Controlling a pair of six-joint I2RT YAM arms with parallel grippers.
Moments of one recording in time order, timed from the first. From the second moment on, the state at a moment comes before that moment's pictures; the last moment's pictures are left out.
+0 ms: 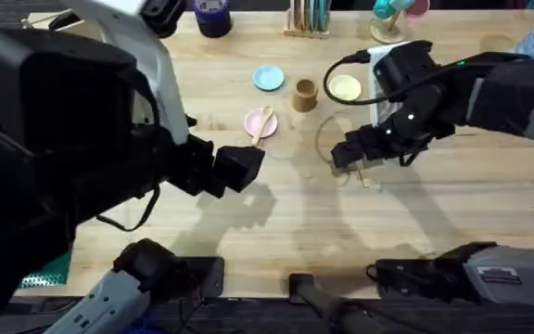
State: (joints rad) left arm -0.50 0.68 0.87 -0.95 0.01 -0.05; right arm 0.34 1.50 0.87 -0.80 0.01 0.14
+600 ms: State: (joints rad) left arm -0.50 0.68 0.87 -0.95 0.01 -0.05; right arm 0.38 1.50 0.87 -0.78 0.03 0.11
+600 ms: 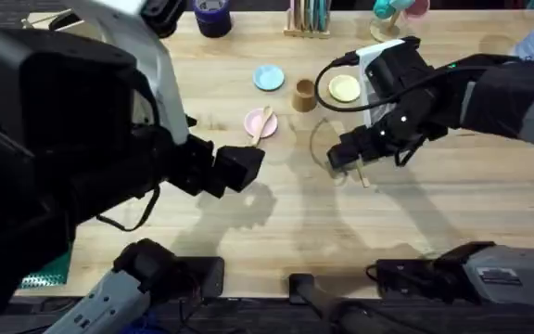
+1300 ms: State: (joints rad) left arm -0.50 0.68 0.87 -0.95 0.01 -0.05; right arm 0.39 1.50 0.87 -0.77 0.03 0.16
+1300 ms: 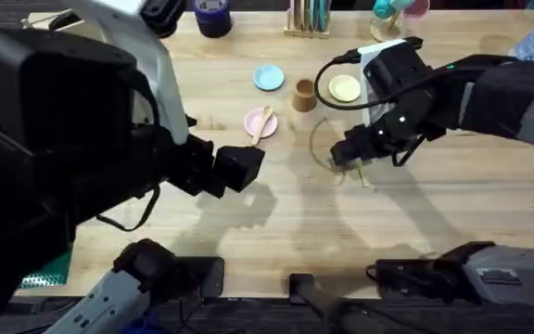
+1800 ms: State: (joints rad) left arm -0.50 0.68 0.87 -0.95 0.01 -0.05; right arm 0.39 1.51 0.87 -0.76 0.03 0.17
